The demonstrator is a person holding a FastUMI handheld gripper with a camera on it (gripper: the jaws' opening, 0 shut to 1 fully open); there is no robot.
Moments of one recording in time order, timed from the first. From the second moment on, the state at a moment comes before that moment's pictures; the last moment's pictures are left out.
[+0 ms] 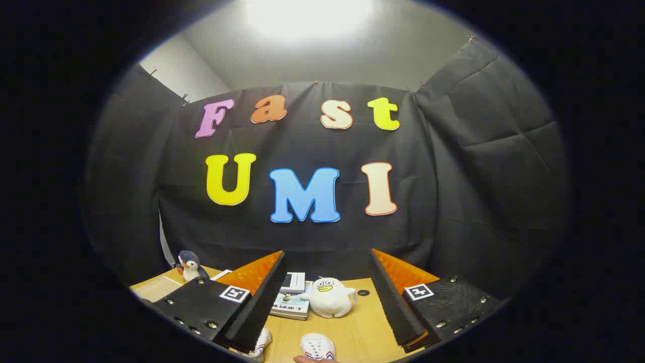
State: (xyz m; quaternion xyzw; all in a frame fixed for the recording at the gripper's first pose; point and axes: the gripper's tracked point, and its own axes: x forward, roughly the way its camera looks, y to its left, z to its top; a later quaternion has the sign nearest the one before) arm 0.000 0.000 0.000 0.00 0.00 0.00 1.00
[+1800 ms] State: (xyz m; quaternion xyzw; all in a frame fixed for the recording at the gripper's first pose) arm -0.013 0.279 -0.222 0.15 0.34 0.34 0.87
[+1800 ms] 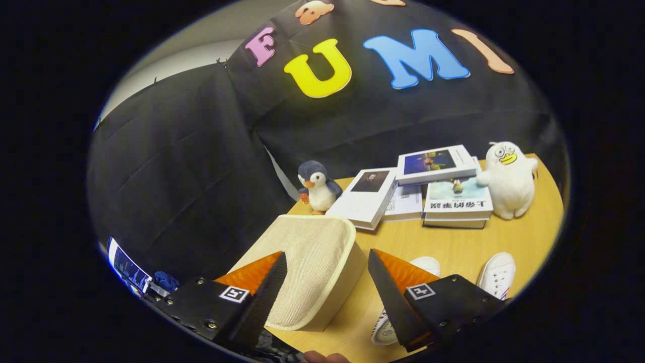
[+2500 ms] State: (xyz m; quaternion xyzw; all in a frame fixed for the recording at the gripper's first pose) arm -0.049 0.340 -0.255 0.34 0.47 0.39 0.71
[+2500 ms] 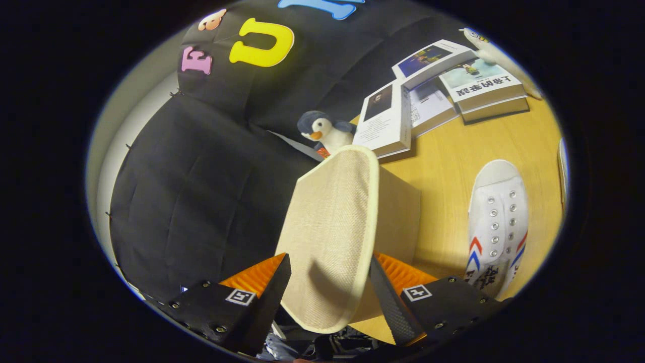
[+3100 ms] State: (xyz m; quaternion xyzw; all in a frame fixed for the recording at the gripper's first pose) arm -0.063 0.395 -0.161 0.36 0.44 0.50 0.66
